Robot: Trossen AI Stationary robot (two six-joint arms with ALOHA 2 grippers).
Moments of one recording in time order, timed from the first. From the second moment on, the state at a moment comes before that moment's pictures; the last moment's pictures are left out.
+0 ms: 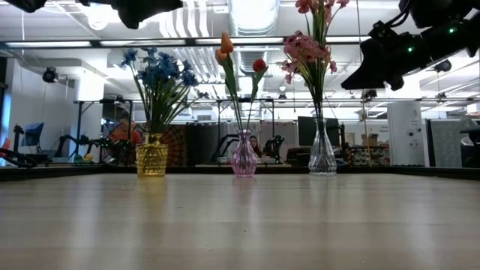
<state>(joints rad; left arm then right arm) -0.28 0.94 0.54 0.46 -0.55 0.15 -0.35 0.65 0.35 0.03 0.37 0.07</state>
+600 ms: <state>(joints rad) -0.21 0.63 0.37 0.44 -0.38 0.25 -0.35 0.44 0.28 0.16 -0.10 -0.12</state>
